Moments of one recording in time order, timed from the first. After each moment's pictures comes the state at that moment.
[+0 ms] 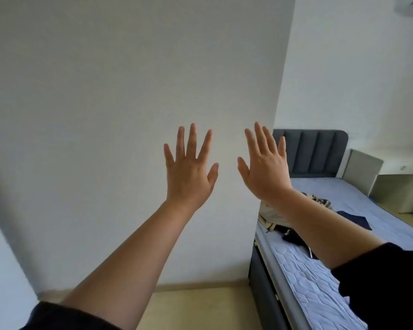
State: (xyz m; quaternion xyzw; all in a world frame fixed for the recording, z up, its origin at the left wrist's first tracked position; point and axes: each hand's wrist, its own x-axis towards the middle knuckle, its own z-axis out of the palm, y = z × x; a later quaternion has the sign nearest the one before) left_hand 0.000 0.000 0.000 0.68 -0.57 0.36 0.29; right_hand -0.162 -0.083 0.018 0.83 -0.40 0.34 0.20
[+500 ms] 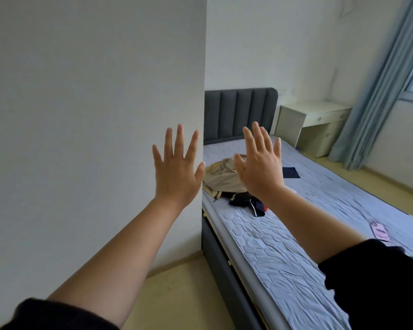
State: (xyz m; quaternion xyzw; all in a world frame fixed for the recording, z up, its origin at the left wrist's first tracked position) left_hand -0.087 -0.197 -0.091 0.64 -0.68 0.23 0.27; right_hand -0.280 -0.227 -0.075 0.76 -0.56 0.29 0.16
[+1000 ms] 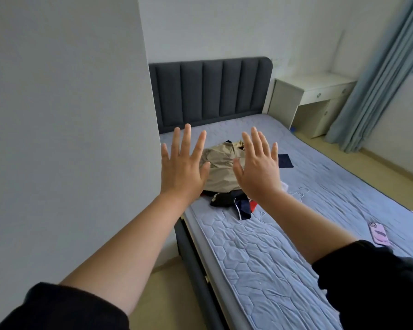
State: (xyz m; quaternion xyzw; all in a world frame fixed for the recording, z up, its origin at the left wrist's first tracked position) left_hand -0.210 -0.468 -0.143 0.64 -0.73 0.14 0.21; right_hand -0.395 -0.494 -0.149 0.75 -0.59 0.26 0.11
